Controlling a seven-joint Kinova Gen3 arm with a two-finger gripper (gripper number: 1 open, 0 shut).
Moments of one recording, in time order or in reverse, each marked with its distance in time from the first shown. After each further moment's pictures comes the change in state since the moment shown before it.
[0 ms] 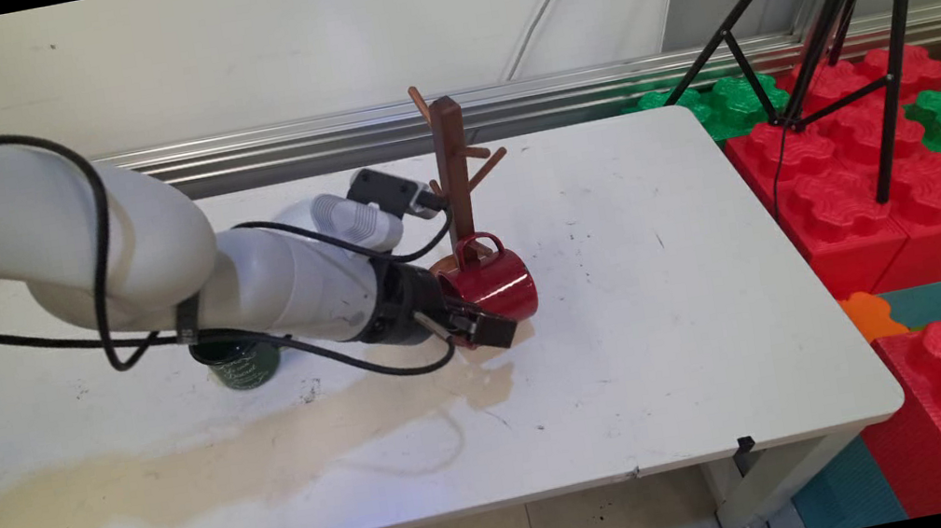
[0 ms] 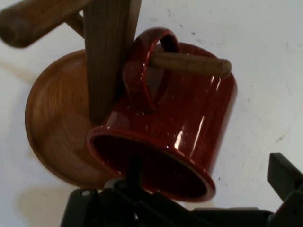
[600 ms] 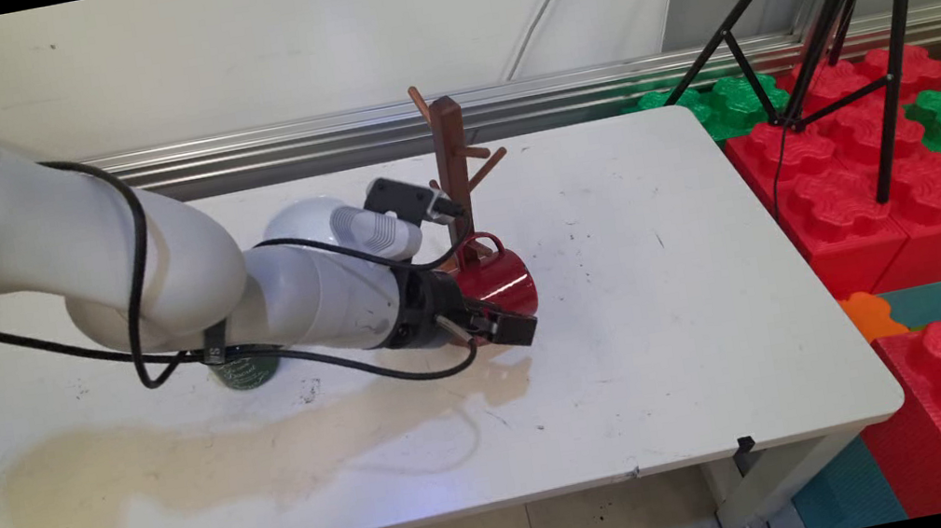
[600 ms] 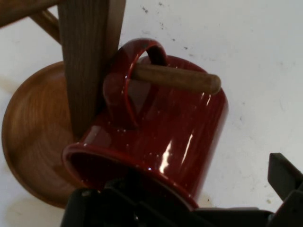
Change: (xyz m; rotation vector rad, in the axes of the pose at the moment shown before) arm -0.005 0.008 0.019 -0.014 0.048 -0.036
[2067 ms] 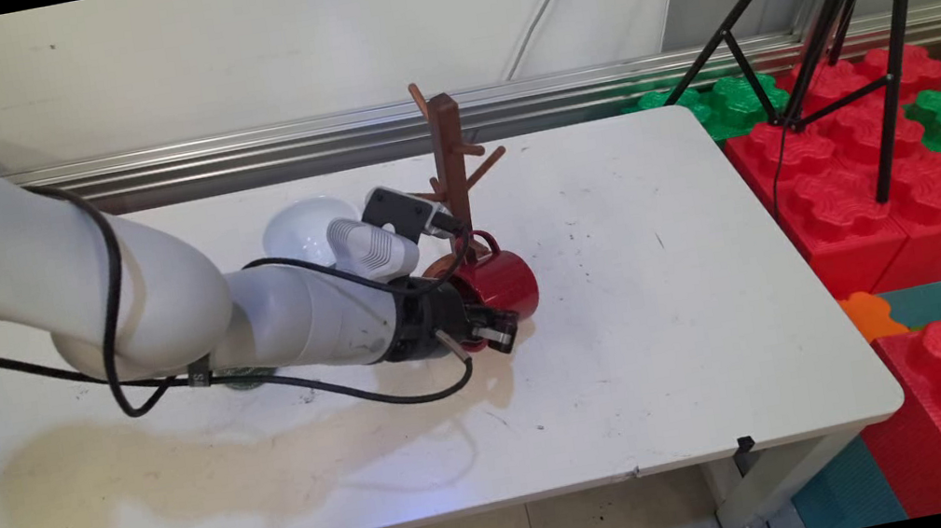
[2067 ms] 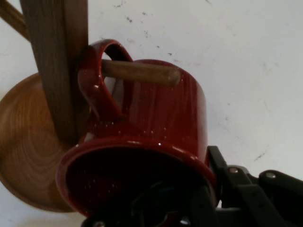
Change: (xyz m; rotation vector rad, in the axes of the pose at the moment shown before) arm -0.013 0.007 -0.007 -0.020 0.044 0.047
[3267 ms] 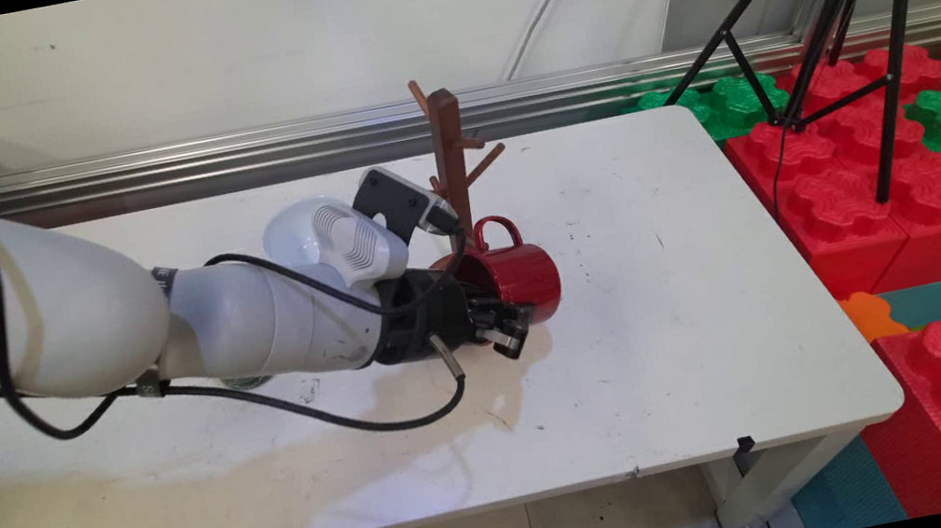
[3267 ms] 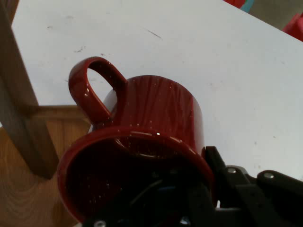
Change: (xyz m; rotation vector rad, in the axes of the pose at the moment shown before) arm 0.006 0.024 -0.041 -0.060 0.067 0.131
